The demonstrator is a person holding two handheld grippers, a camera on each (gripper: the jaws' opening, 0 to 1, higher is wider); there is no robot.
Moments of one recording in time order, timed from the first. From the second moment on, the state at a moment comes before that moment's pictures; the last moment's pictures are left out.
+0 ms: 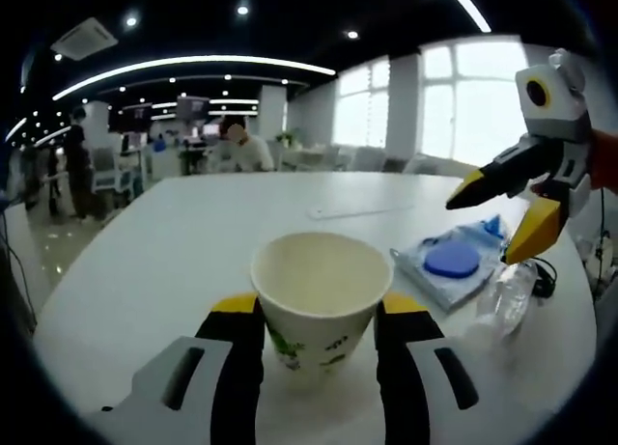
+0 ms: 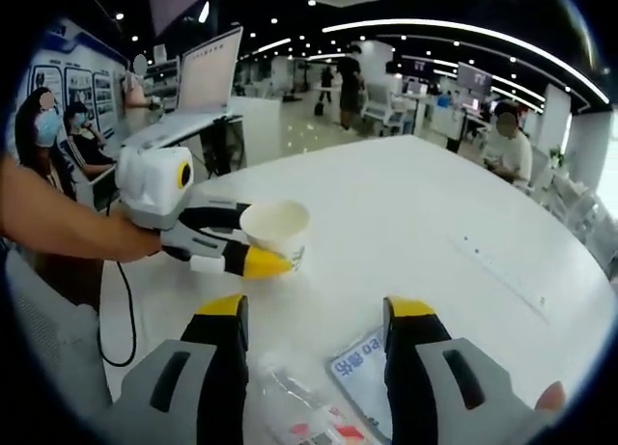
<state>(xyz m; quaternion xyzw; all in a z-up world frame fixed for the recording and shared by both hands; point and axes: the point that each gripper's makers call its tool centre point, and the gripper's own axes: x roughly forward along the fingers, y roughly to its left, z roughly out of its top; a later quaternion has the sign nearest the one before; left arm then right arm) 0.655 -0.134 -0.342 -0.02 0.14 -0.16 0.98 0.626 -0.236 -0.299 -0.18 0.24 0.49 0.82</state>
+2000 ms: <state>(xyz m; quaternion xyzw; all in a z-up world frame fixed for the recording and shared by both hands) 0.667 -0.190 -0.353 -0.02 0.15 -0.18 0.97 0.571 -0.346 -0.295 -0.16 0.26 0.44 0.85</state>
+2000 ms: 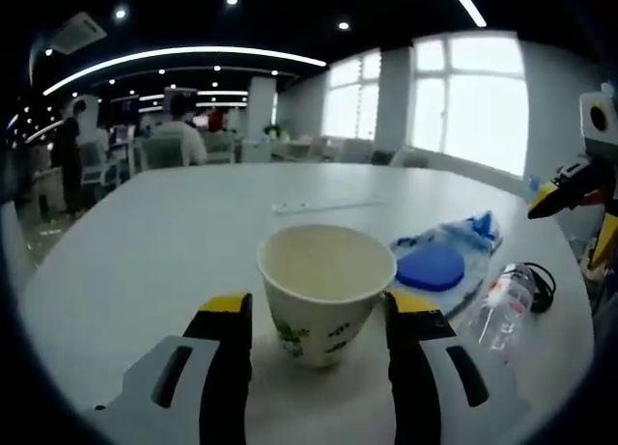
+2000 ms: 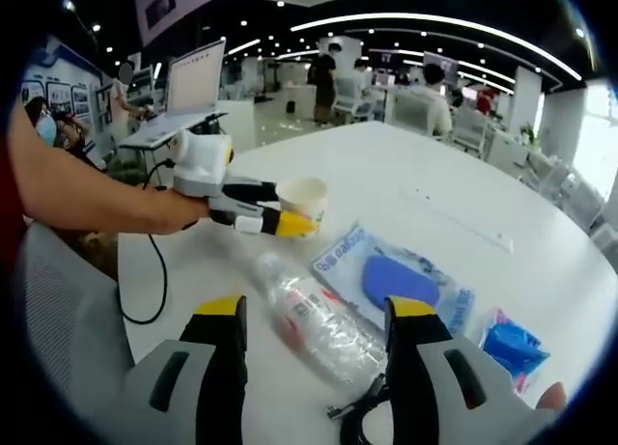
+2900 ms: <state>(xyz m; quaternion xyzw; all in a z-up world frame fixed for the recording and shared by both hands) 0.614 -0.164 -0.313 -0.04 0.17 -0.16 0.97 0.562 -0.364 -0.287 -0.17 0.25 0.43 0.85</state>
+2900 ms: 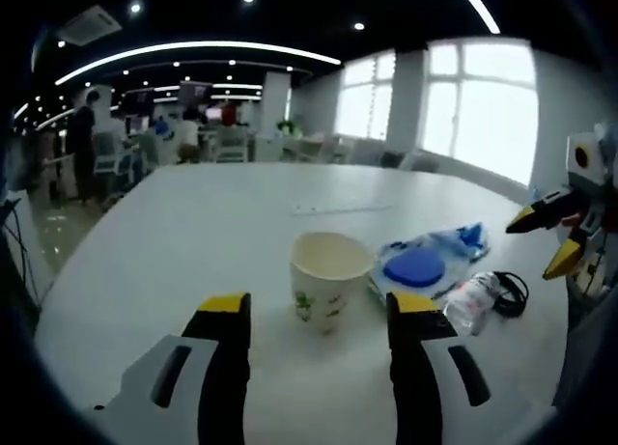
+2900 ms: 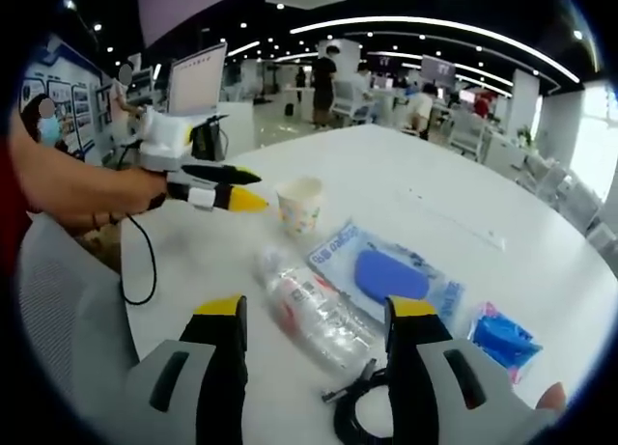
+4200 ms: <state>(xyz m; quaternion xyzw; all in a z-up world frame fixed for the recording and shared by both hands) 0.497 -0.241 -0.286 -0.08 0.24 -0.20 0.95 0.529 -0.398 -0.276 -0.24 0.27 0.46 0.81</state>
